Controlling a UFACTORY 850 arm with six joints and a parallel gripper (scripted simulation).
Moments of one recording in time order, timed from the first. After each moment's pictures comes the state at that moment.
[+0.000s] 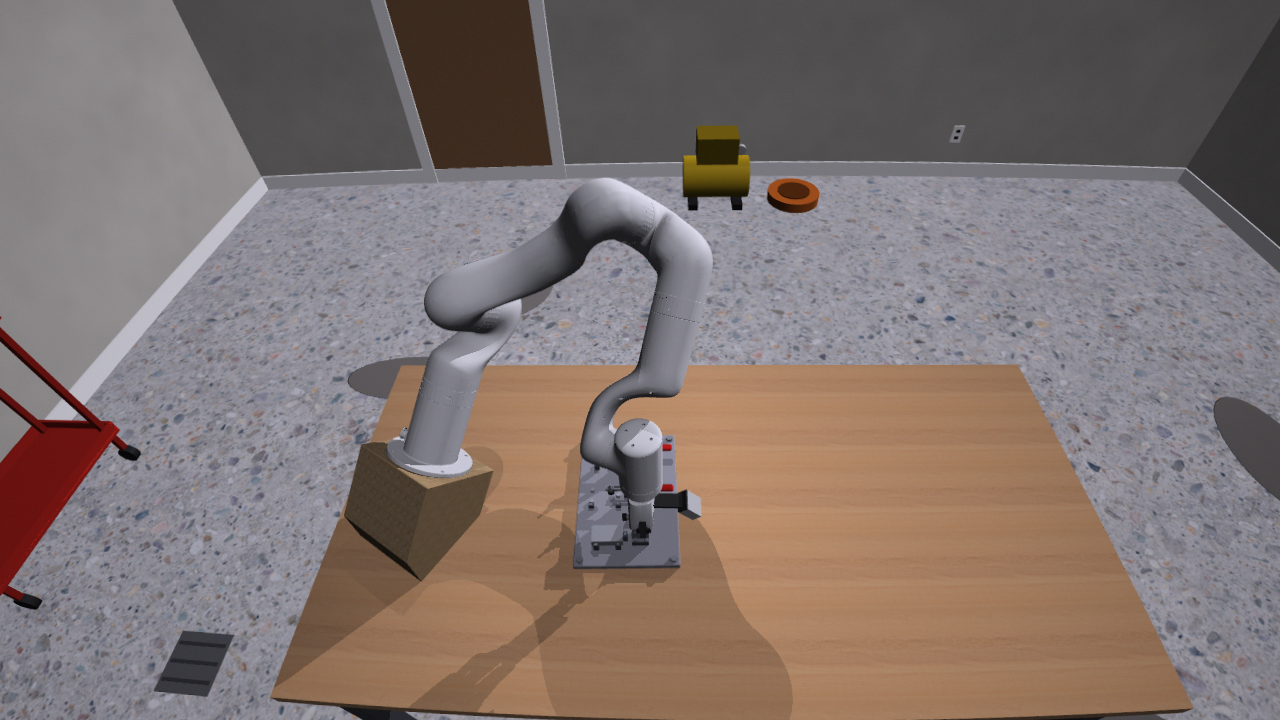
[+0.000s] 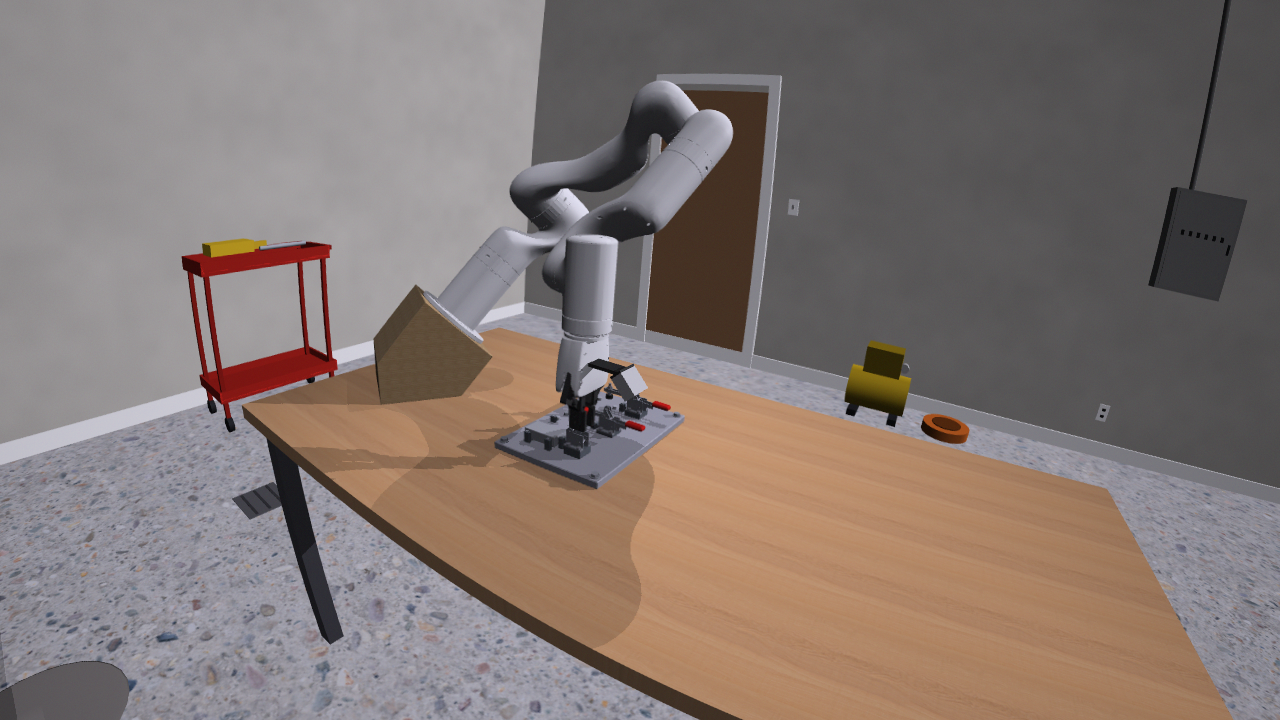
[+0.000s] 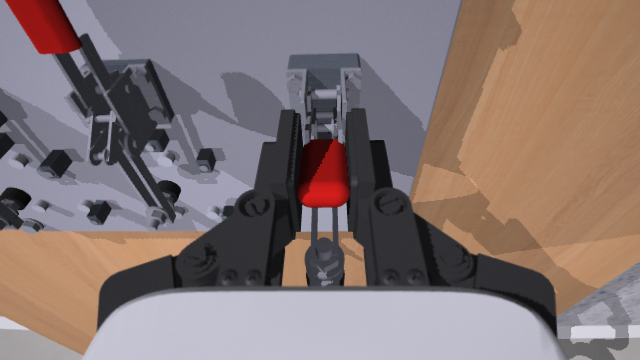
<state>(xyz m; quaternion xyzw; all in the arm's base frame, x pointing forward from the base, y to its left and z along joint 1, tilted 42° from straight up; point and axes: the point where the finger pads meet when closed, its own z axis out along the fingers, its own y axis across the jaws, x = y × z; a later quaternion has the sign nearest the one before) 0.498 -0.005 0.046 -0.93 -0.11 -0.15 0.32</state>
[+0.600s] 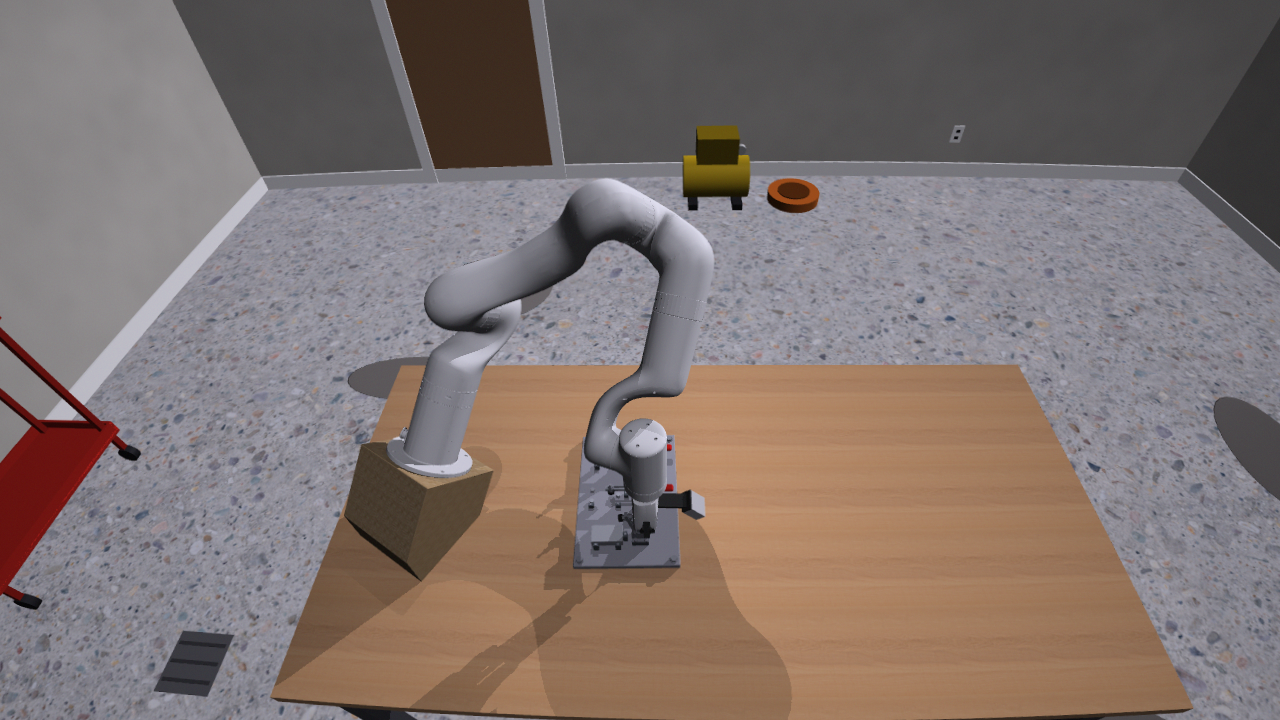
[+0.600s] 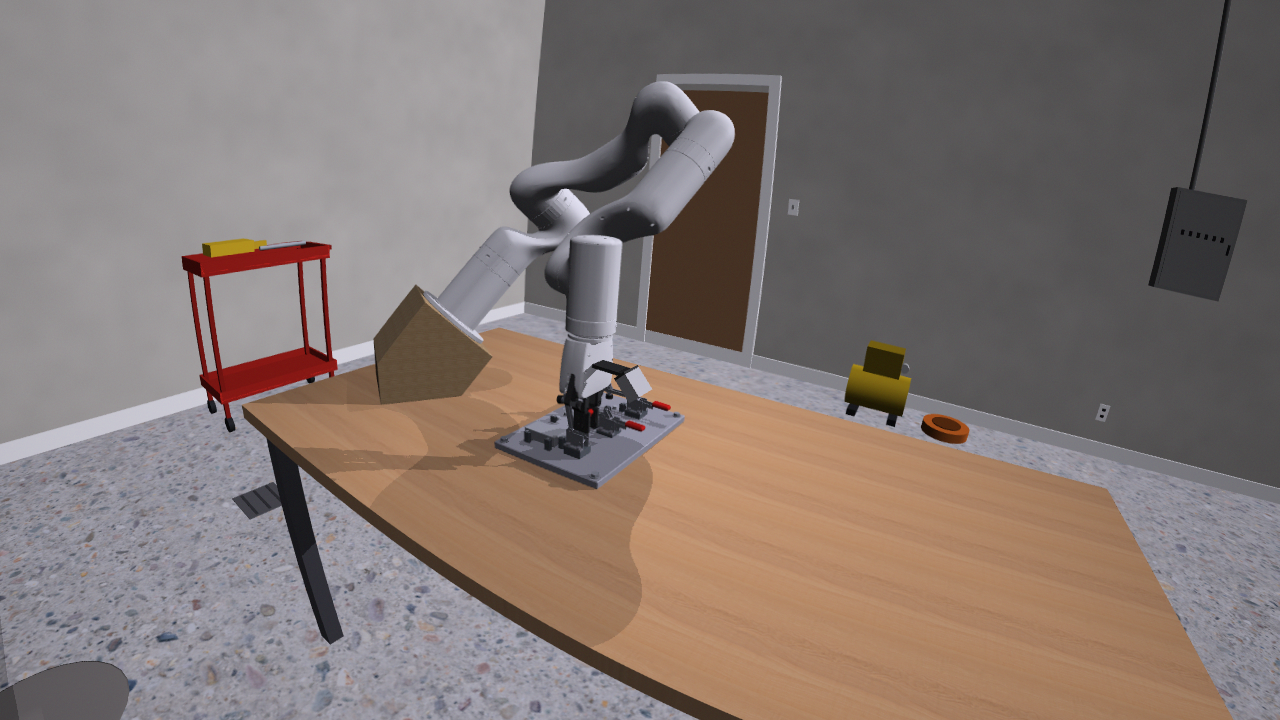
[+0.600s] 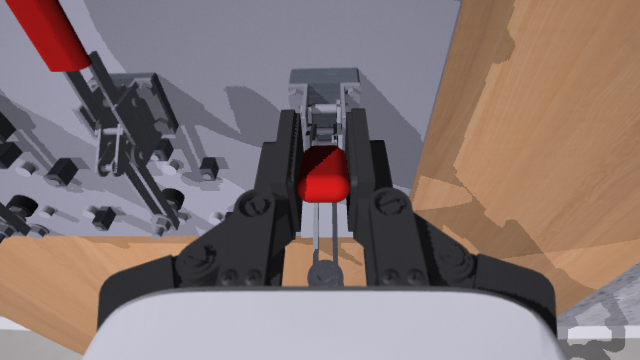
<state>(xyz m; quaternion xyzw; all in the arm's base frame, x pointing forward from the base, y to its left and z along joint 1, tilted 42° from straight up) 0.506 -0.004 0.049 -0.93 -0.11 -0.15 0.32</state>
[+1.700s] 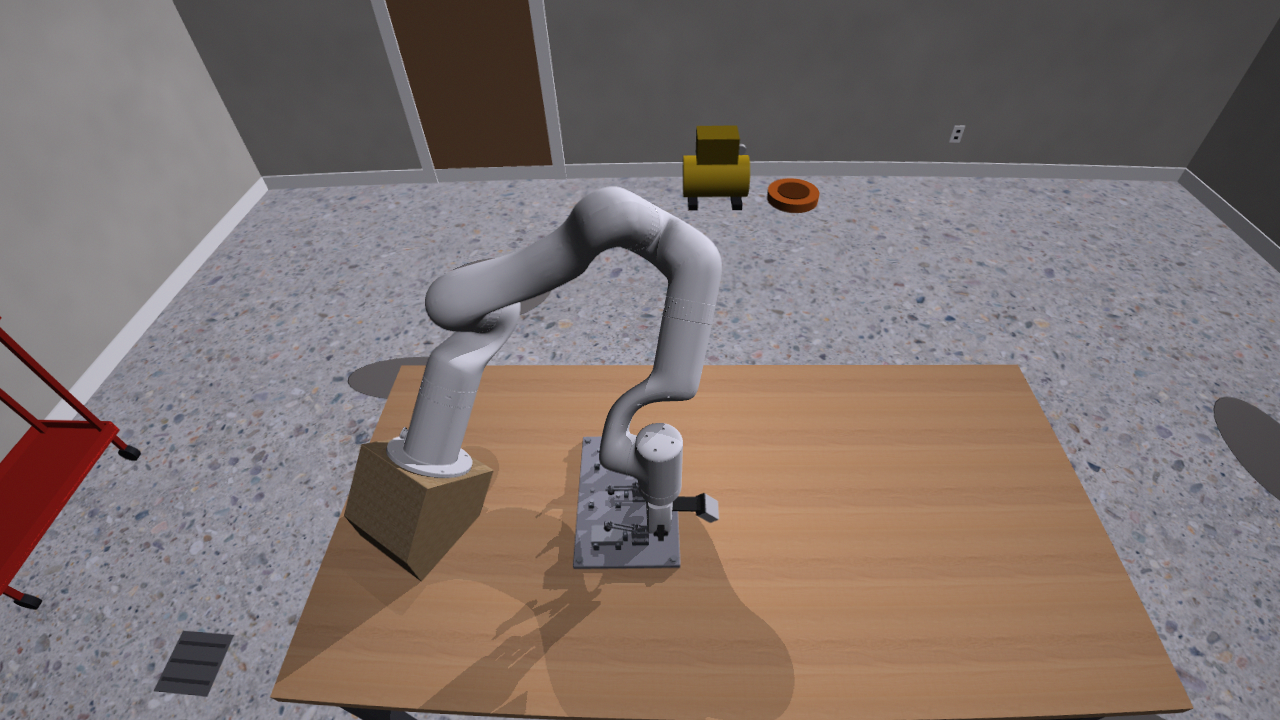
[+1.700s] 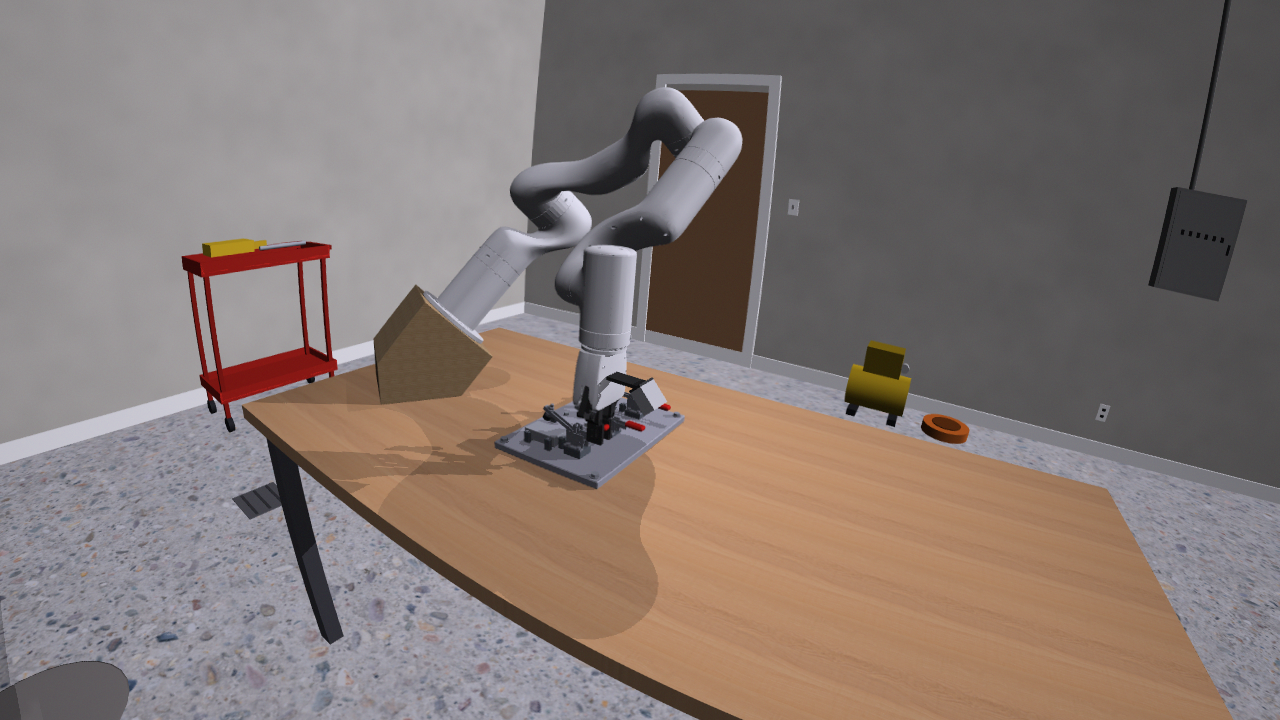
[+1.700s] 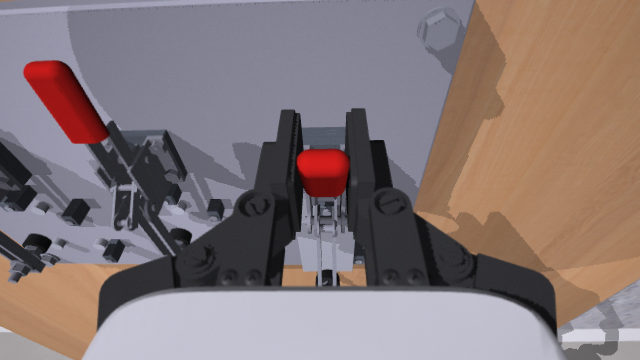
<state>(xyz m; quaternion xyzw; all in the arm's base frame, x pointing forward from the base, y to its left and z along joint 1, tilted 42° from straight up) 0.535 0.008 0.048 -0.93 -0.11 -0.15 0.32</state>
